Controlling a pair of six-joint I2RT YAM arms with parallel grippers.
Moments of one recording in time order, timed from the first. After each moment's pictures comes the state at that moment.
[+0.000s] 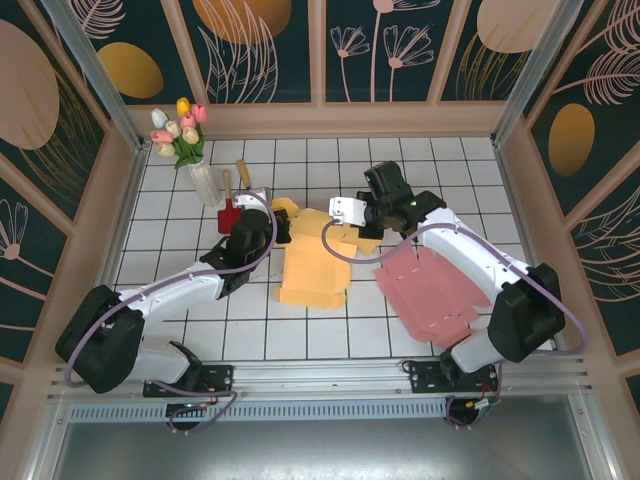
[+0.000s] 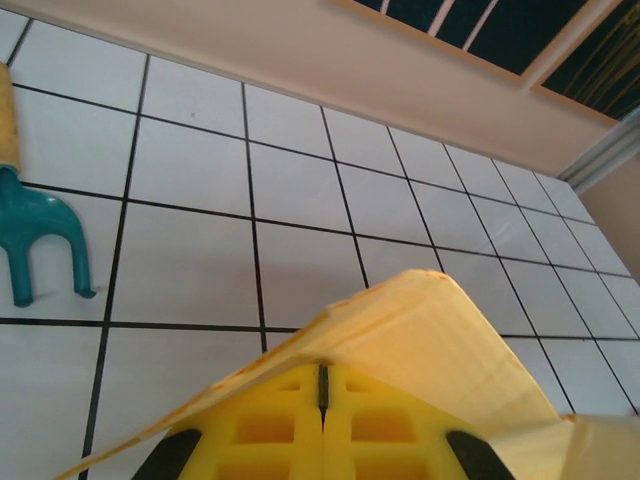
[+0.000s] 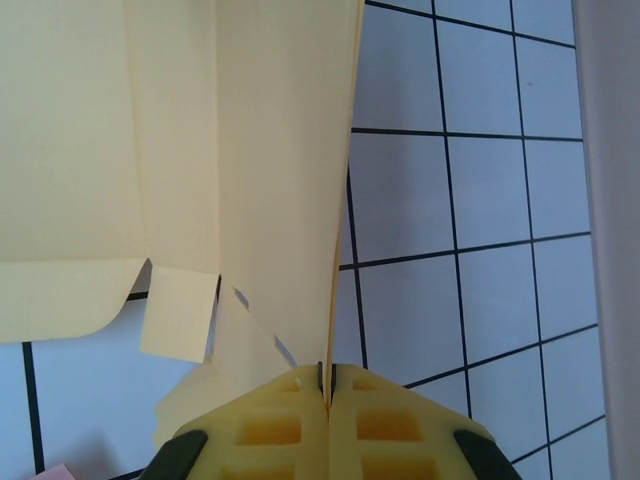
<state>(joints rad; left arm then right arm) -0.66 1.36 0.69 0.29 -0.24 -0.61 0.58 1.48 1.21 -0.61 -0.12 -1.02</state>
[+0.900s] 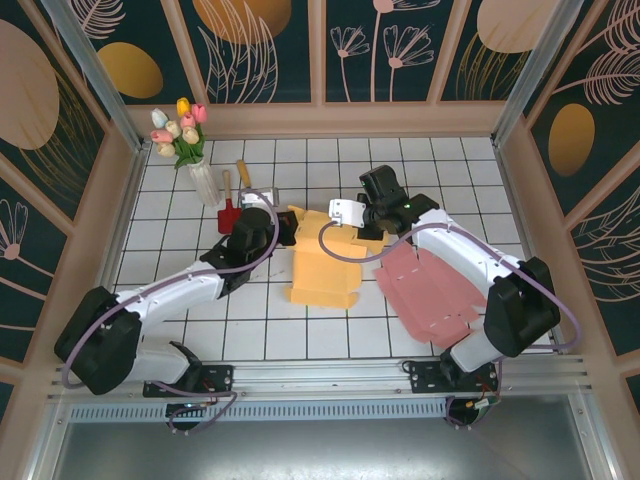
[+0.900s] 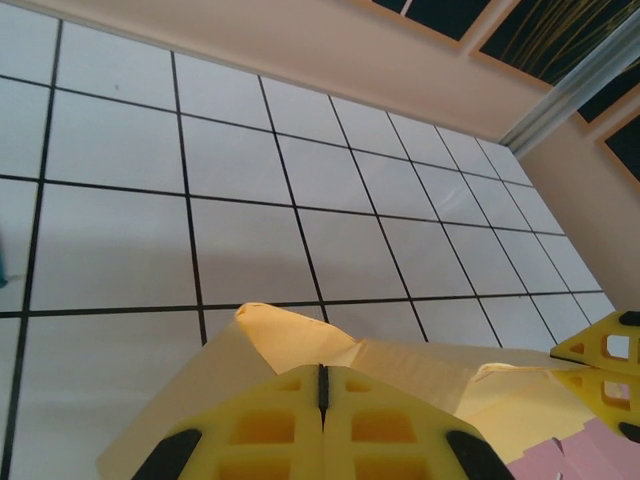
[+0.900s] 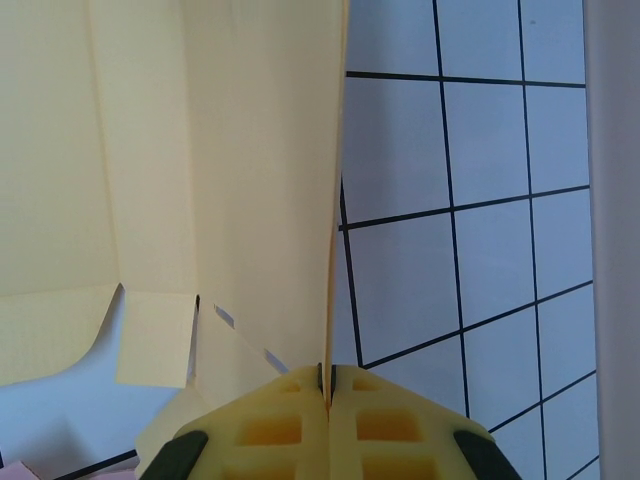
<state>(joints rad) -0.68 1.36 0.71 0.27 -0.13 -0.62 0.60 1.51 1.18 -0.56 -0.02 -1.01</state>
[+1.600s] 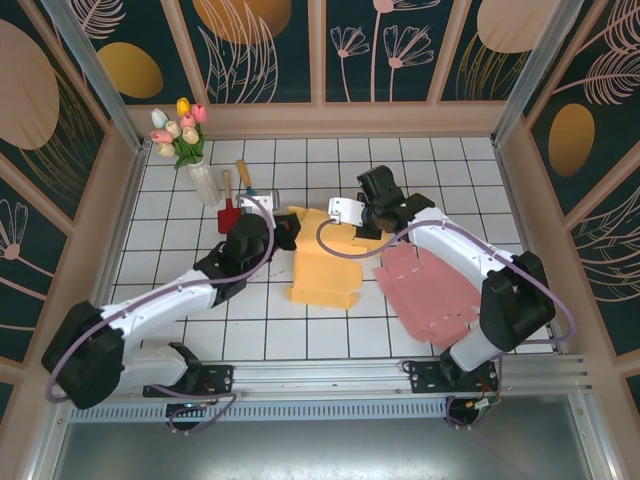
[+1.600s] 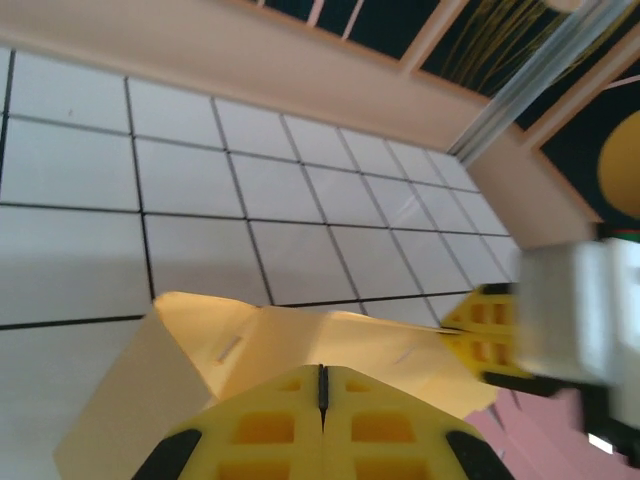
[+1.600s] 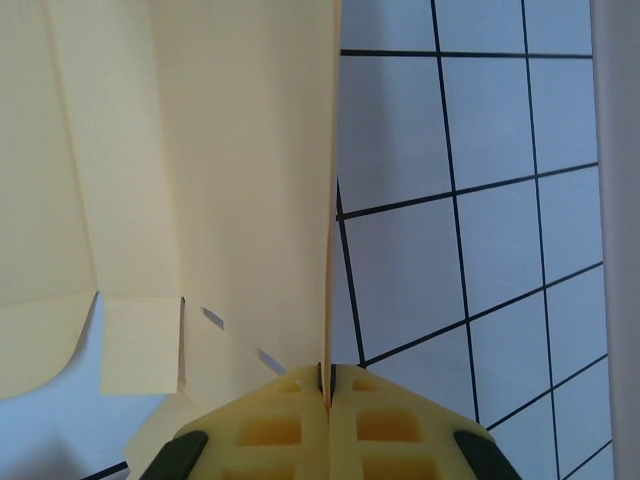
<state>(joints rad) -0.75 1.23 0.67 0.27 -0.15 -0.60 0.59 1.55 1.18 -0.54 0.01 -0.97</state>
